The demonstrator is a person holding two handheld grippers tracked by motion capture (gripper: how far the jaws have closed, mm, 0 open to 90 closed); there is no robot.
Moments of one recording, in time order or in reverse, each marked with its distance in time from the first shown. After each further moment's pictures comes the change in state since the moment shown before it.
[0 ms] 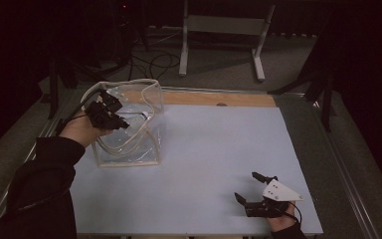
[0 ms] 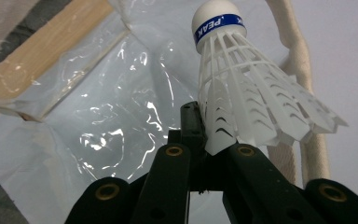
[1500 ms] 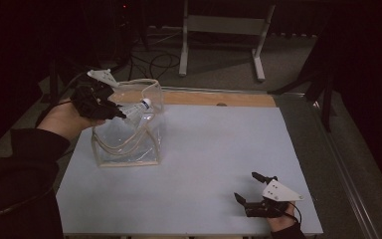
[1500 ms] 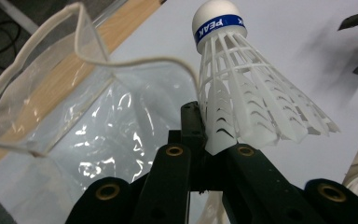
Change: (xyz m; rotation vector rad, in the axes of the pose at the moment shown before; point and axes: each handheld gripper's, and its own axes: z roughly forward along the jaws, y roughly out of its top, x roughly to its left) left arm -0.014 0.019 -0.071 -0.123 -0.061 0.047; right arm 0.000 0.000 0.000 0.002 0.001 -0.004
